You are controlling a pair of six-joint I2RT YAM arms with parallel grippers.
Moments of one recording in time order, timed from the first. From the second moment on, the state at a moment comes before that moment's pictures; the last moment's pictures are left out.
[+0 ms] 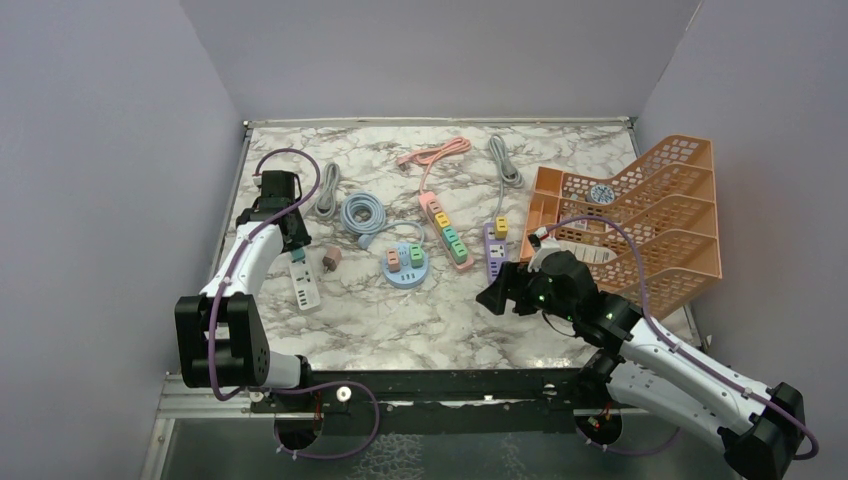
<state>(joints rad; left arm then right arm) 0.03 1.39 0.96 -0.61 -0.18 -0.33 0.76 0.74 0.51 -0.35 -0.01 0.66</state>
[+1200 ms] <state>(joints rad) 0.03 1.39 0.92 -0.60 -0.17 -0.33 0.76 0.75 0.51 -0.34 -0.01 0.66</state>
